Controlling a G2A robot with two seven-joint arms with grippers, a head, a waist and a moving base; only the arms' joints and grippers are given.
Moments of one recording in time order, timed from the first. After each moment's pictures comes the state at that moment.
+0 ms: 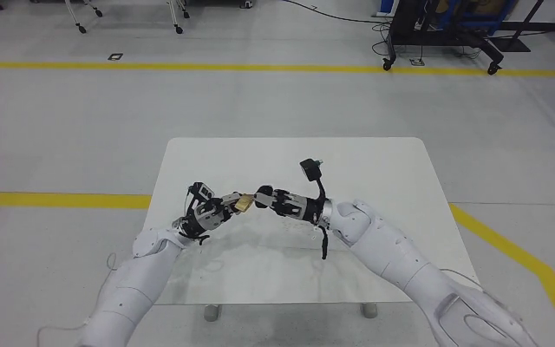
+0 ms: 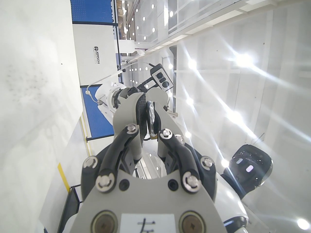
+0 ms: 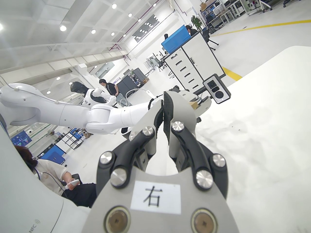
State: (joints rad) left arm 1.09 -1.17 -1.07 -0.93 -0.98 -0.39 -1.22; right arm -0.87 -1.27 0.63 -1.00 0.02 -1.01 0.28
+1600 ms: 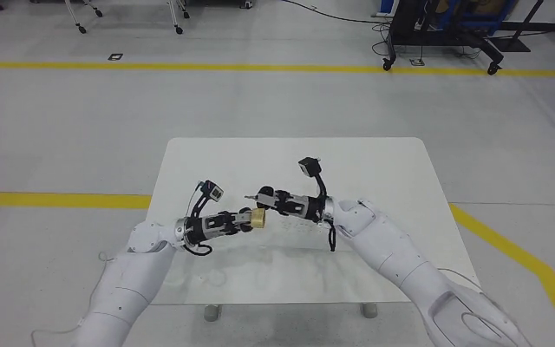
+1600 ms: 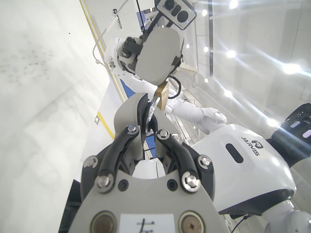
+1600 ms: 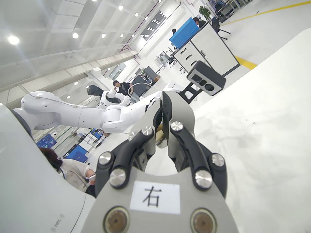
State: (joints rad) left arm 1.11 -1.15 -1.13 -1.07 -0.72 -0.48 -1.34; right arm -0.87 -1.31 0.70 -0.94 0.33 -1.01 0.68
